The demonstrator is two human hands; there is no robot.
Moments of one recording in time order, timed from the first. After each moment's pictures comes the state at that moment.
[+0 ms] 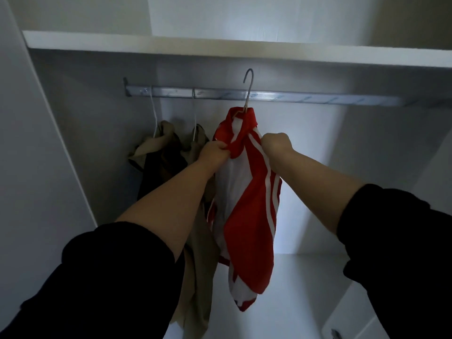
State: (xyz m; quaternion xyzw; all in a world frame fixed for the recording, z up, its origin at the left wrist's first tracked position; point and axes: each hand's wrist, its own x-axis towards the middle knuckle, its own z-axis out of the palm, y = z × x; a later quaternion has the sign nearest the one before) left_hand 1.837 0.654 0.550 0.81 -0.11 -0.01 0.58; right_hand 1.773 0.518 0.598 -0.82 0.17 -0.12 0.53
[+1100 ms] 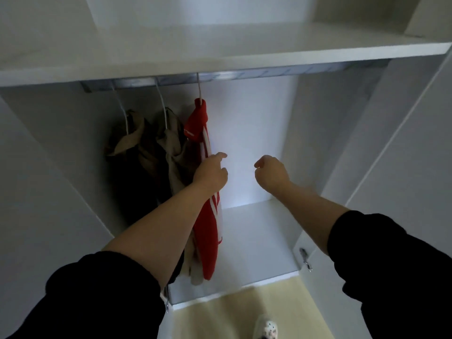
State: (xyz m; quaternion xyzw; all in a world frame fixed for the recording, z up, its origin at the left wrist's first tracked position) left_hand 1.737 0.642 0.541 0.92 -0.19 -0.04 0.34; right_hand 1.668 0.498 0.556 -0.91 0.24 -0.07 0.33
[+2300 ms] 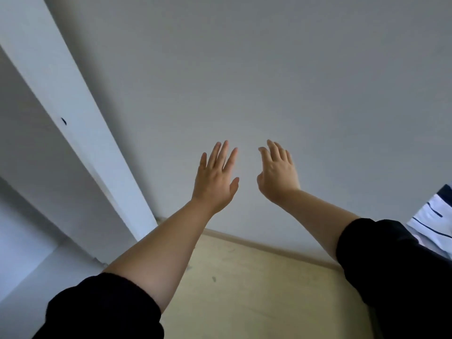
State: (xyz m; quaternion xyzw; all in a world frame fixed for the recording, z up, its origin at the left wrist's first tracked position) left_hand 0.966 0.261 0.544 0.61 -0.76 0.16 0.14; right_hand 0.792 0.234 0.557 -0.80 0.55 -0.22 -0.06
